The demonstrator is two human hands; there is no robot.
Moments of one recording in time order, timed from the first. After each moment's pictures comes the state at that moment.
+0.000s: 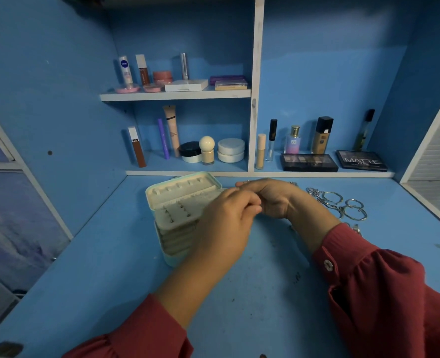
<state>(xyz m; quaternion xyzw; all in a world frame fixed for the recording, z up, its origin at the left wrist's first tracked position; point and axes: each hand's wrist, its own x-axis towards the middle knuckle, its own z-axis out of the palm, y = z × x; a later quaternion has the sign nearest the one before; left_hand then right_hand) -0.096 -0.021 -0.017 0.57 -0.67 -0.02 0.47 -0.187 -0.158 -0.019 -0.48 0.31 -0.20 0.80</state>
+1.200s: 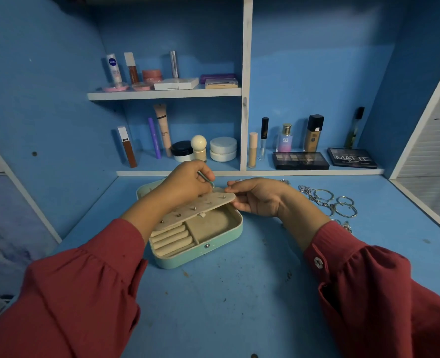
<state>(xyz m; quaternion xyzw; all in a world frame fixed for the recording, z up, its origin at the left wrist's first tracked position) -0.020 -0.086 0.013 0.69 -0.60 -0.23 0.32 -0.185 -0.164 -0.021 -0.44 0.33 -0.20 0.81</state>
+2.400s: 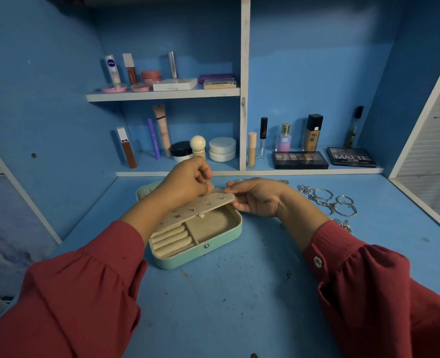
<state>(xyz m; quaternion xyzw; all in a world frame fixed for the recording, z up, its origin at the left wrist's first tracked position) -0.016 -0.088 0.007 0.67 -0.63 -0.21 0.34 -0.186 -0.163 -0.022 -0.45 0.33 -0.20 0.81</state>
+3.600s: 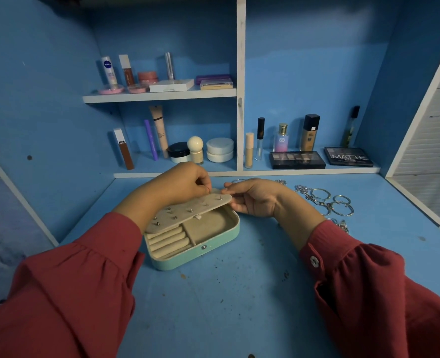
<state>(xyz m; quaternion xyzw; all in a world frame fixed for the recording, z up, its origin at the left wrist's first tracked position) -0.012 -0.093 0.023 0.66 -0.73 -0.12 0.15 -0.187 -0.163 -0.021 -0.44 0.33 -0.19 0.81</state>
